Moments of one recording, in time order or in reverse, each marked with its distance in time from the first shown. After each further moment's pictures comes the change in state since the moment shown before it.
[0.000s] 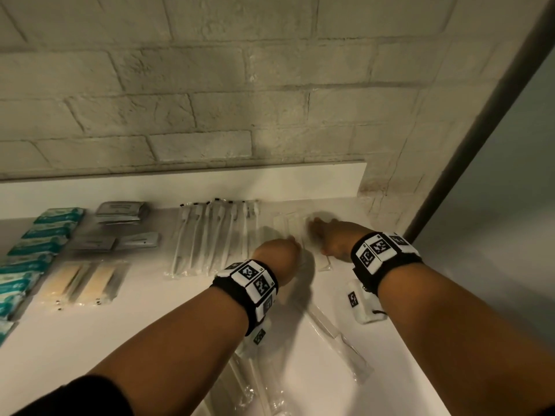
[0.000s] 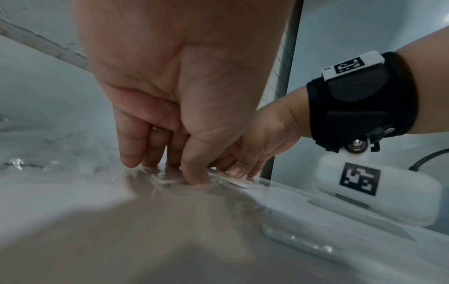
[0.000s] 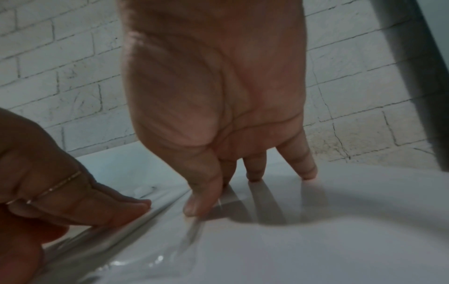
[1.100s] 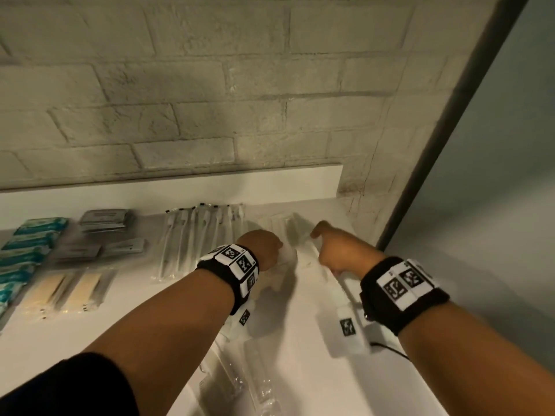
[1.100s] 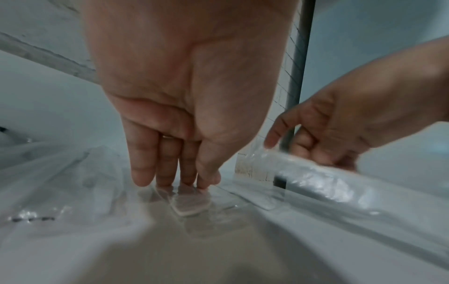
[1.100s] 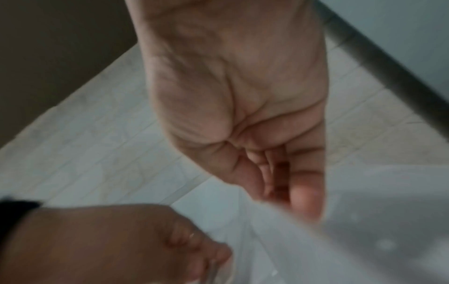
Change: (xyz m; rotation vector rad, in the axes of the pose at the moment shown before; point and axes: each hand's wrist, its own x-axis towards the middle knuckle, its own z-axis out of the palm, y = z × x) left_hand 0.013 -0.011 -0.016 -0.017 -0.183 -0.070; right_hand -0.095 -0.011 -0.008 0.425 0.172 0.092
